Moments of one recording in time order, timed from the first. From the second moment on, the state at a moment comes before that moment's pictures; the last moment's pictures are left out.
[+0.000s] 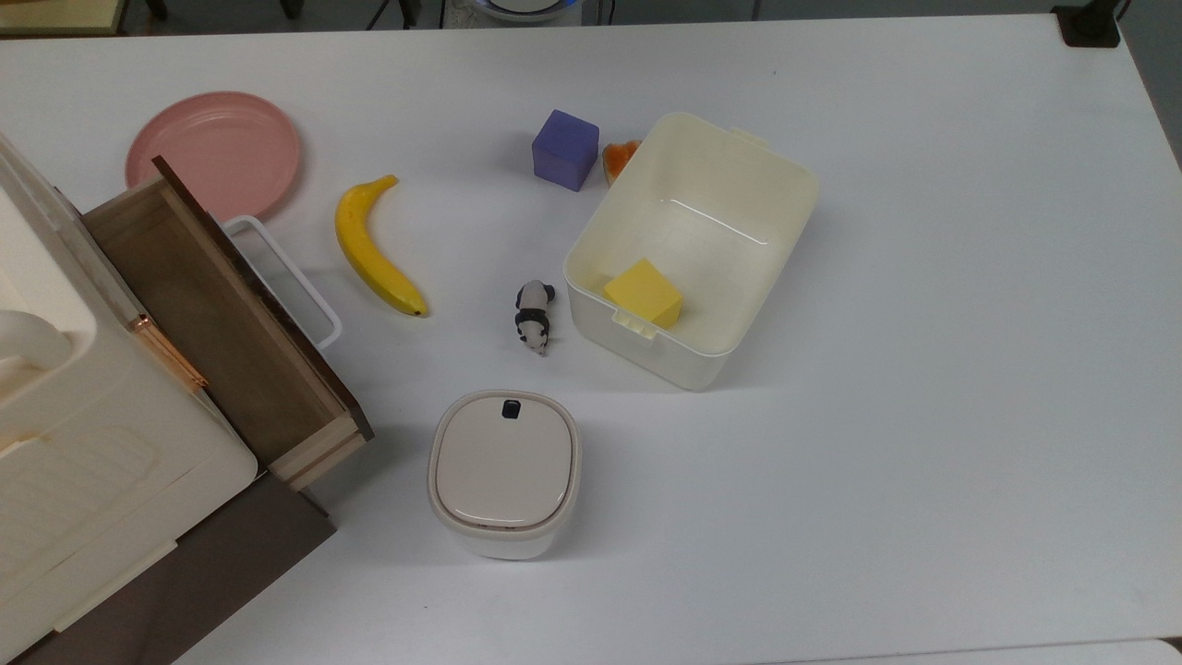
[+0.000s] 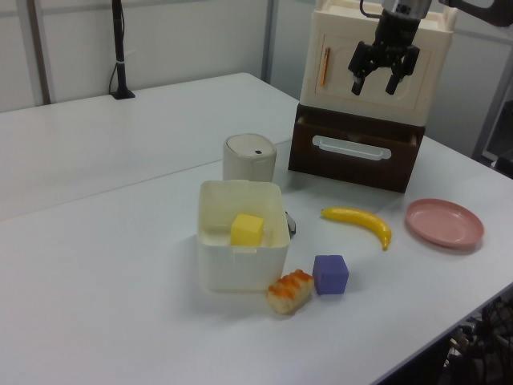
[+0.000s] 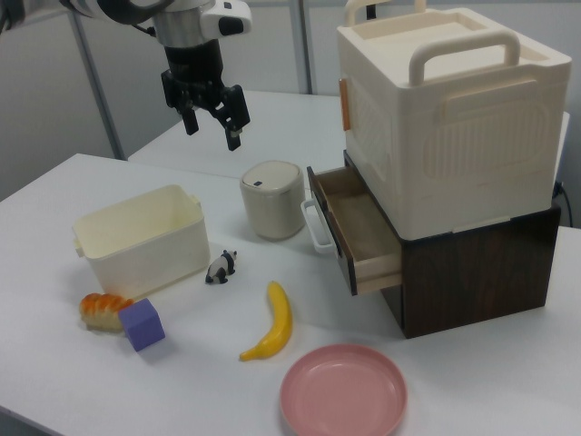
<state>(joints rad) -0.09 0.07 -0.09 -1.41 0.08 1.57 -0.04</state>
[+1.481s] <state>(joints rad) -0.03 0.10 -0.08 -1.43 0.09 1.47 -0.12</state>
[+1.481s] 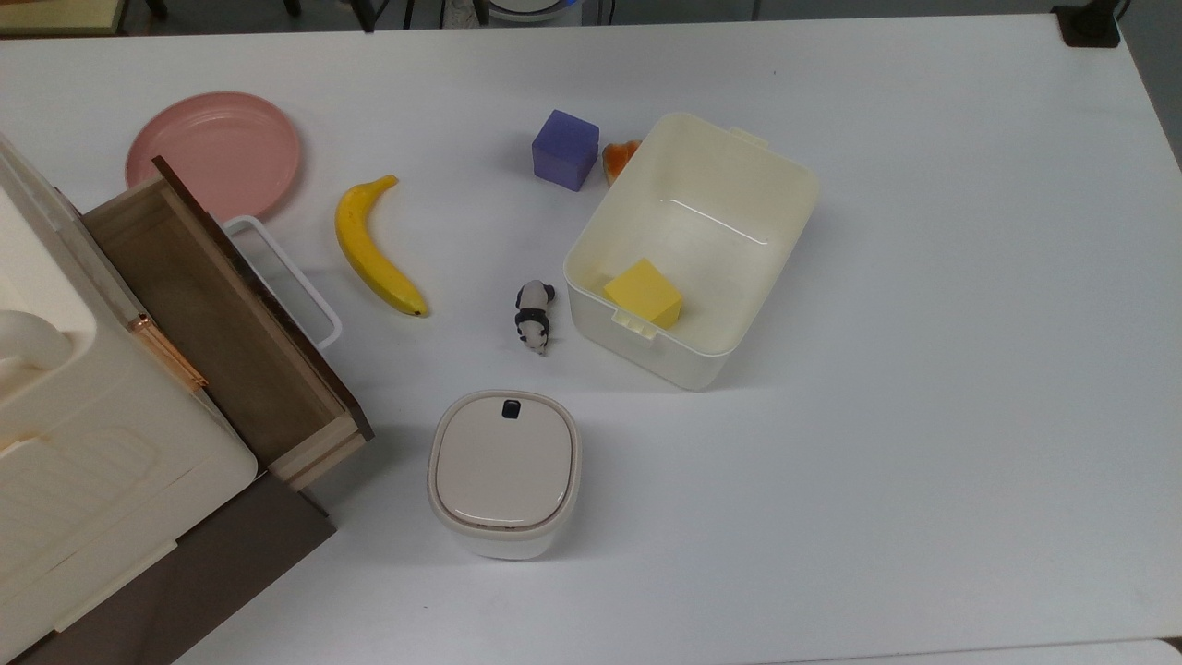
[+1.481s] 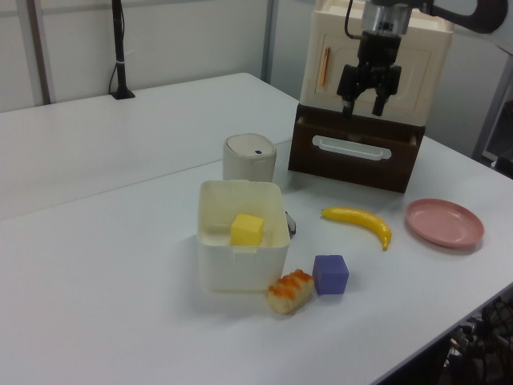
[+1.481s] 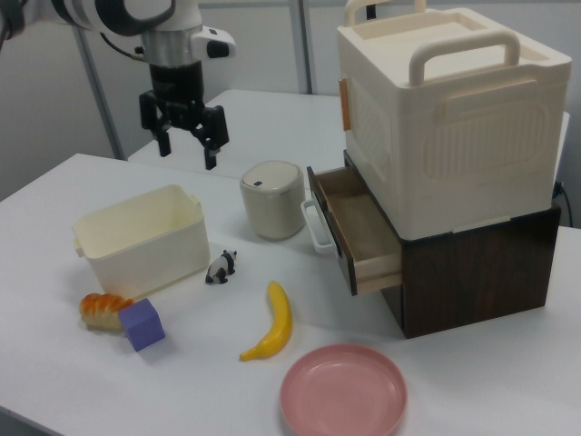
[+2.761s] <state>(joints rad) 0.30 0.28 -0.08 -1.49 0.07 1.71 -0.53</state>
